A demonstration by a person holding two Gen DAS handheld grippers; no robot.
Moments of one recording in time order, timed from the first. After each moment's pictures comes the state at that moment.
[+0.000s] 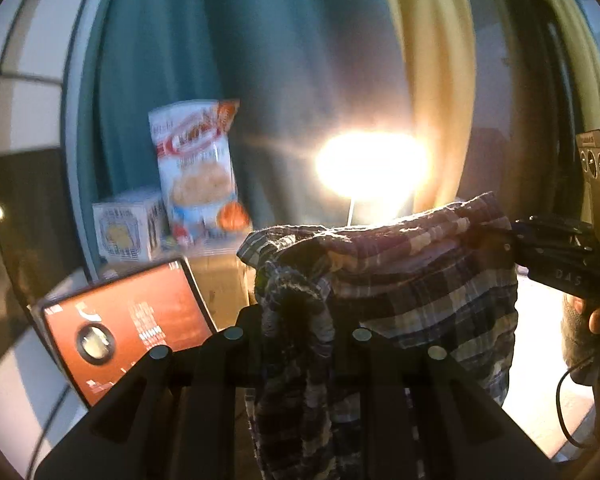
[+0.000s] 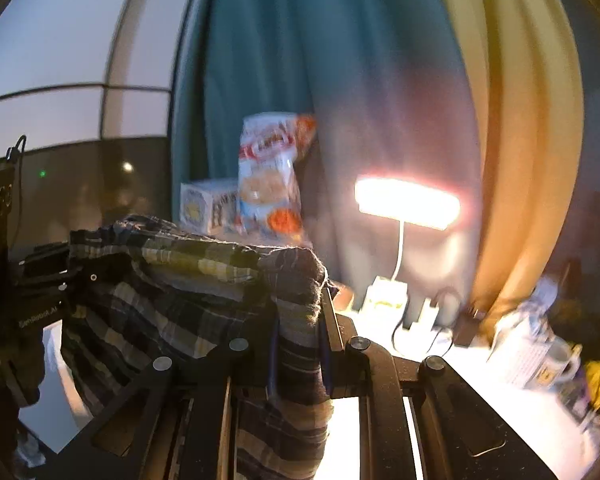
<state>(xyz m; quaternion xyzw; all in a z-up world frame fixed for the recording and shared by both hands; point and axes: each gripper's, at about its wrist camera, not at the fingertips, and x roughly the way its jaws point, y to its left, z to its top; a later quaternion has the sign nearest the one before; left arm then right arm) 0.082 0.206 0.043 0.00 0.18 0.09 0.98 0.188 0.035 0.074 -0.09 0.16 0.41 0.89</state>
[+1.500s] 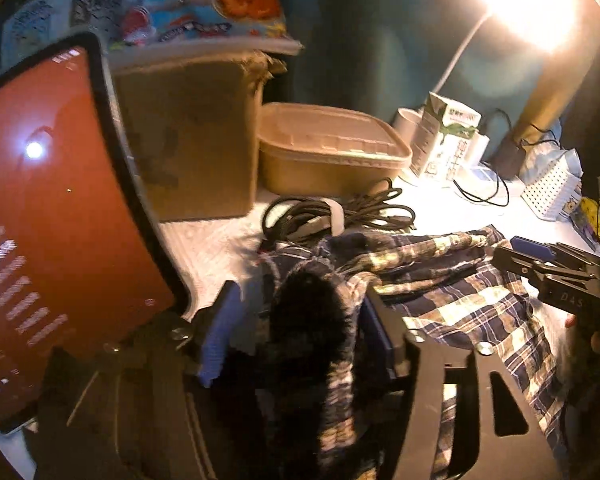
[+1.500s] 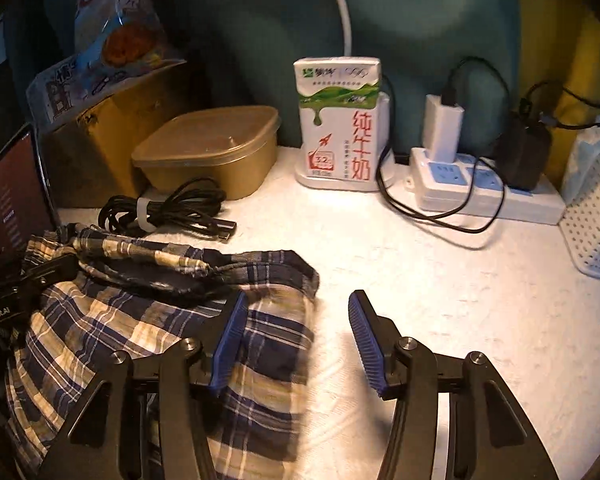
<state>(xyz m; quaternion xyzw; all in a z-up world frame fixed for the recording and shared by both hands) 0.239 0.290 -0.093 -0.10 0.40 0.11 0.91 0.384 0.096 -0.111 -0.07 0.42 0.32 0.85</state>
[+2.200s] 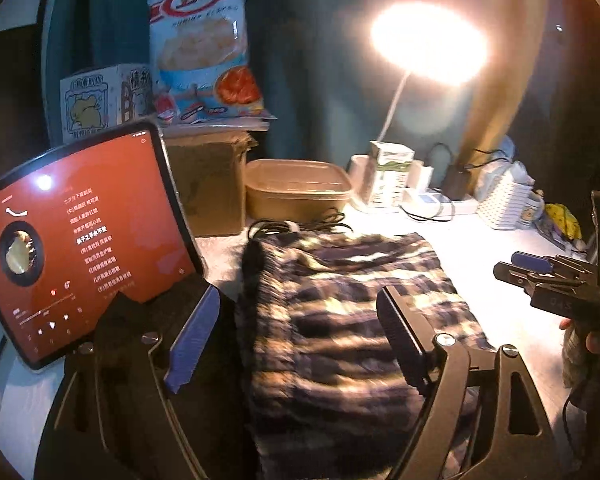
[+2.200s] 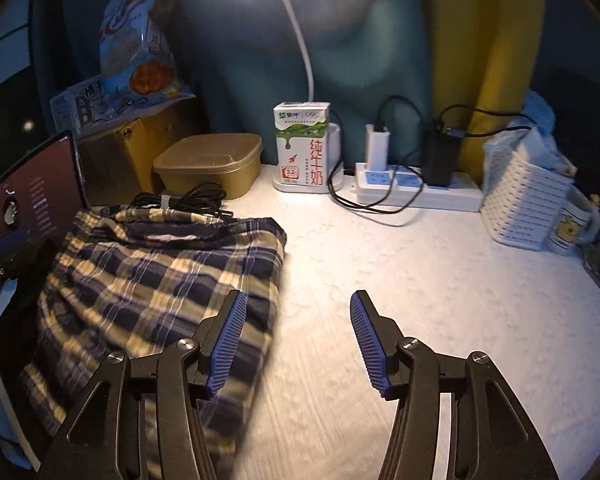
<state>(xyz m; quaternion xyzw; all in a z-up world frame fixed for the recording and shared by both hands) 0.150 0.227 -0.036 -0.07 0.32 0.11 0.94 0.306 0.024 -0.064 -0.07 0.37 0.29 0.88</state>
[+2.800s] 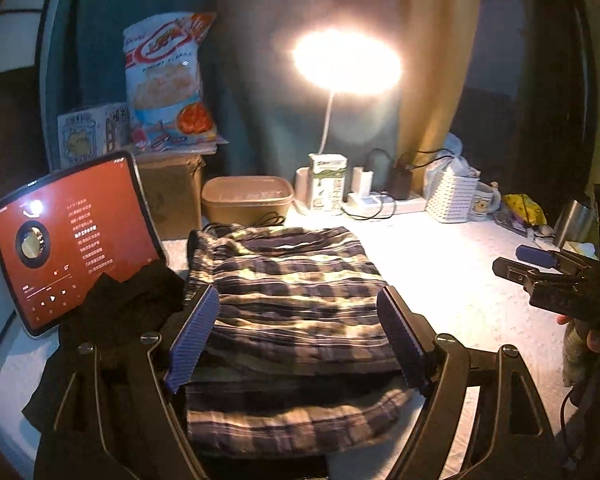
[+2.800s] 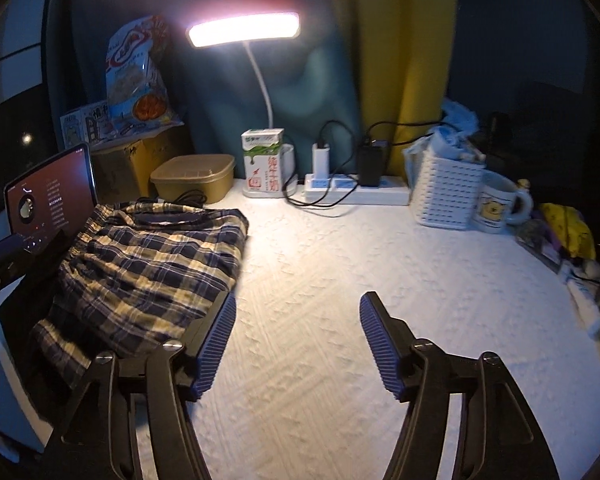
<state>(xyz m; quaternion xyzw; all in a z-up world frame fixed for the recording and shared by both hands) 0.098 0.137 -0.014 -0.04 0.28 0.09 0.96 0.237 -0.069 -0.036 -0.06 0.32 0.25 0.91</state>
